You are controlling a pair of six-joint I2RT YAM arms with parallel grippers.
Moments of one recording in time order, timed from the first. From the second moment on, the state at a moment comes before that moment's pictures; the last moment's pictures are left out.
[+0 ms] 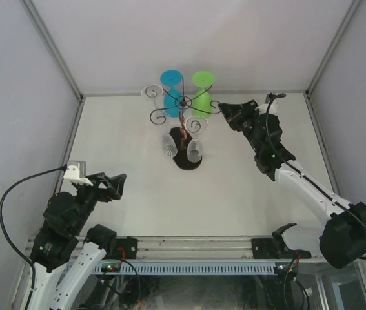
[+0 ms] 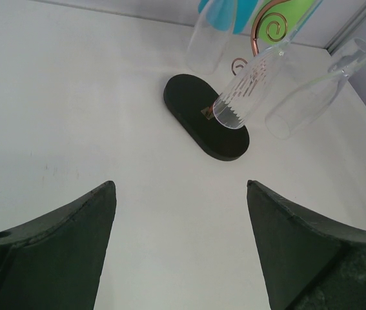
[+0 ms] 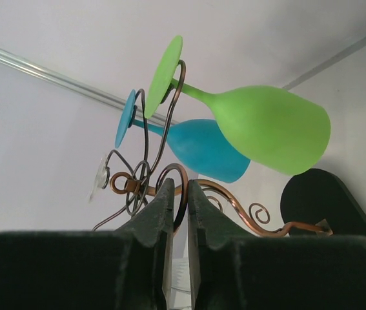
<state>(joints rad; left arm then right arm) -0.41 0.19 0.73 -0.69 -0.12 -0.36 0.44 1.22 0.91 0.32 0.08 1.07</state>
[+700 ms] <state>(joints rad) -0.41 0.19 0.73 -0.69 -0.12 -0.36 0.43 1.31 1.00 0.35 0.00 1.00</state>
